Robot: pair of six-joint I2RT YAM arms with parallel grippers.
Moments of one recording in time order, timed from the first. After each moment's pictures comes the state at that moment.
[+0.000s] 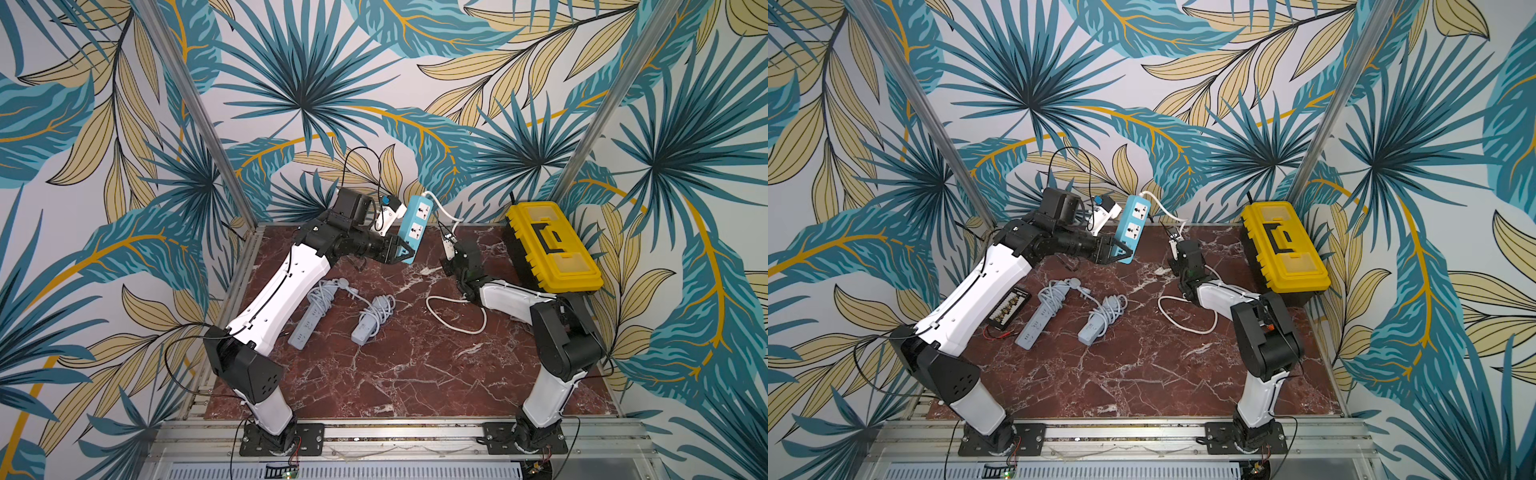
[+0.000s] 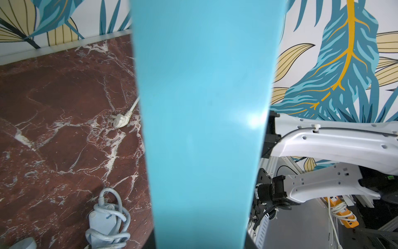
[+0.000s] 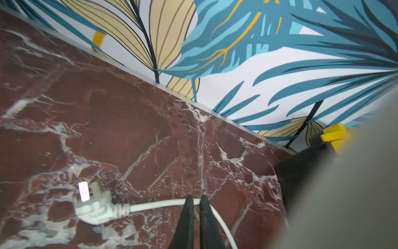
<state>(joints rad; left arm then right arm) -0.48 1.68 1.87 -0.87 0.63 -0.20 0.35 1.80 1.08 0.33 0.35 -0.35</state>
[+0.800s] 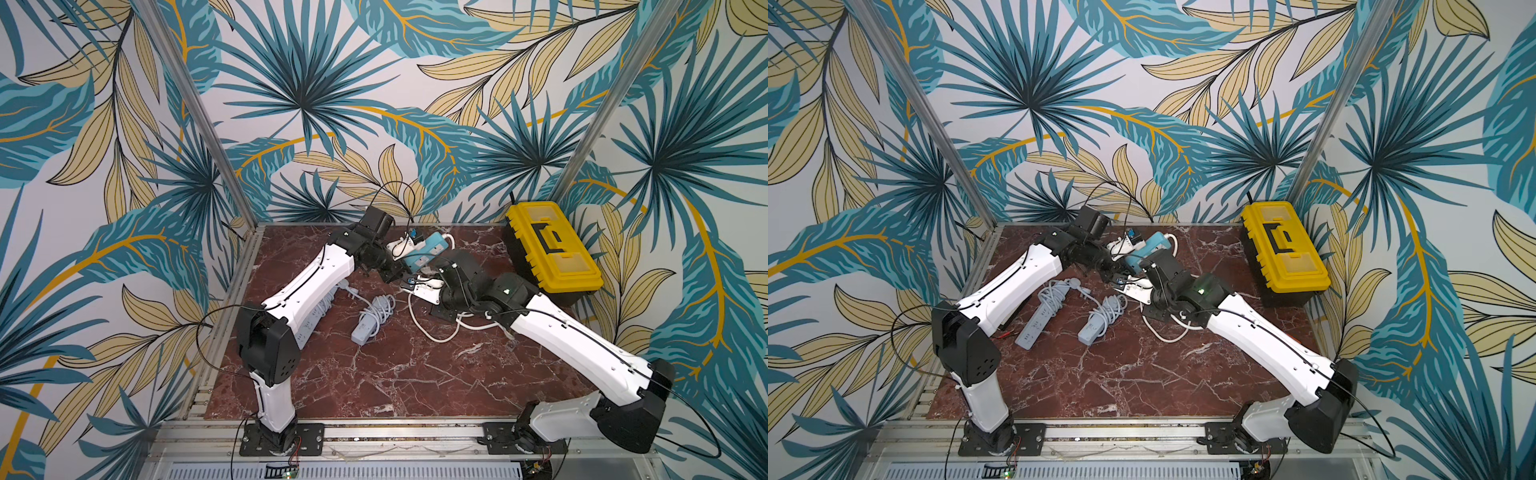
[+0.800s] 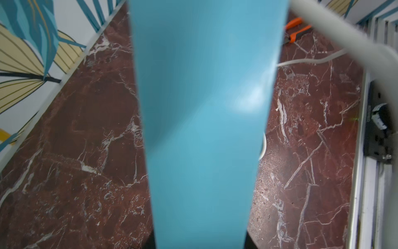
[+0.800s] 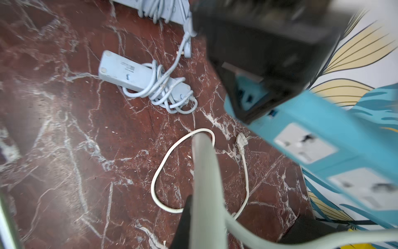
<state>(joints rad) -0.57 1.82 1.76 -0.86 0.40 0.47 0.77 1.38 1.47 -0.95 0.10 -0.60</state>
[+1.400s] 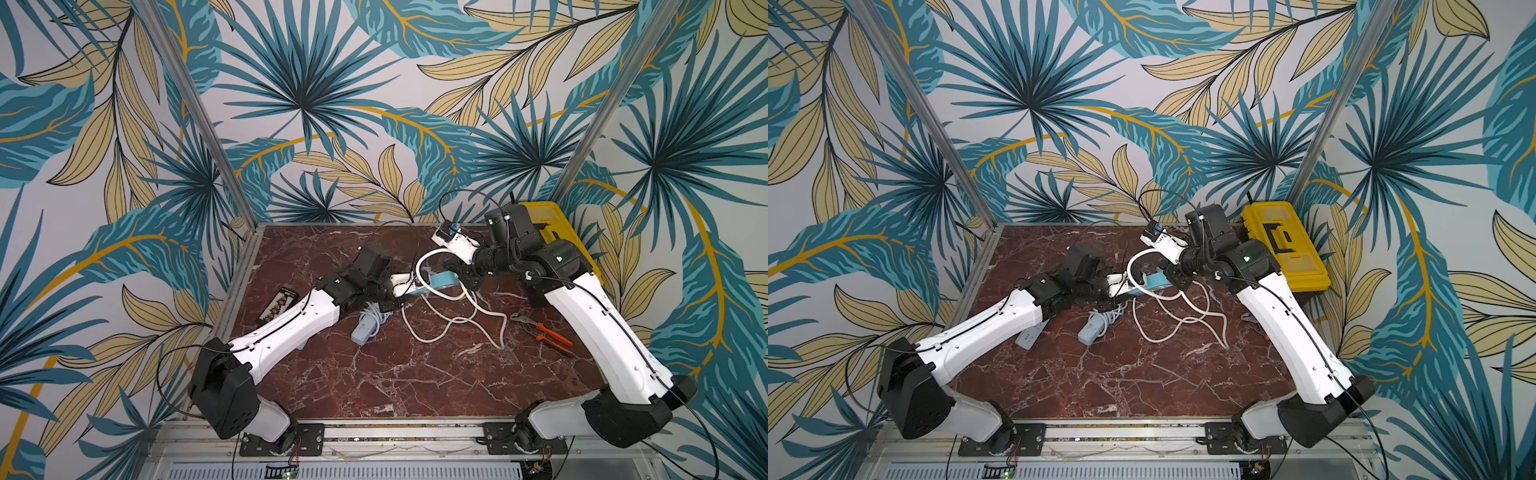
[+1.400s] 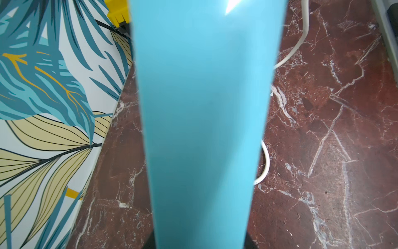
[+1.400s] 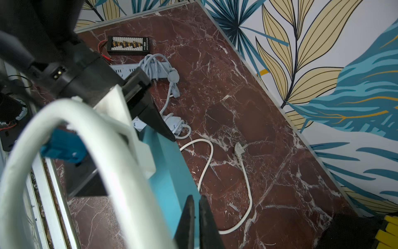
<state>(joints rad) -0.70 1.49 1.26 -0.44 0.28 0.70 0.48 1.43 1.78 -1.10 -0.21 -0.46</state>
